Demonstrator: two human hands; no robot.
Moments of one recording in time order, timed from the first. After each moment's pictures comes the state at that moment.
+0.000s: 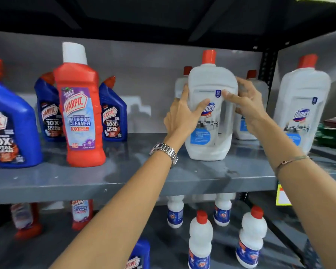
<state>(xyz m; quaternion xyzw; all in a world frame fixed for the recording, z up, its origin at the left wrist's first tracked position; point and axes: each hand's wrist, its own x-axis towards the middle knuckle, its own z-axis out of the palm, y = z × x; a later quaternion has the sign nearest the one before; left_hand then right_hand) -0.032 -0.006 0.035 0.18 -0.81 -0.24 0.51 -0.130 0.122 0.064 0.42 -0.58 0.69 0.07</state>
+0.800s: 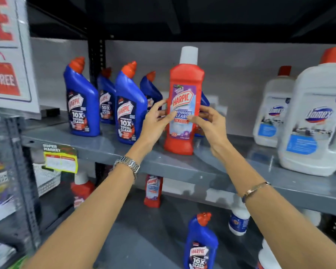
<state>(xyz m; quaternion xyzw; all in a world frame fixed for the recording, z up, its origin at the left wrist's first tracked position) 0.198 -0.150 -0.010 0.17 -0.68 -0.44 0.56 0.071 -0.063 0.002 0.51 -0.47 0.71 -0.14</state>
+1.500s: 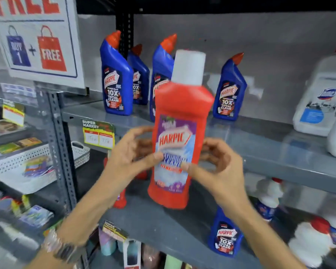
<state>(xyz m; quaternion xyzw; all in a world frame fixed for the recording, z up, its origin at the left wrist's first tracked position) 0.362 -0.064 -0.095 0.14 -0.68 -0.47 0.54 0.191 0.018 -0.086 0.60 -0.41 0.67 -0.17</state>
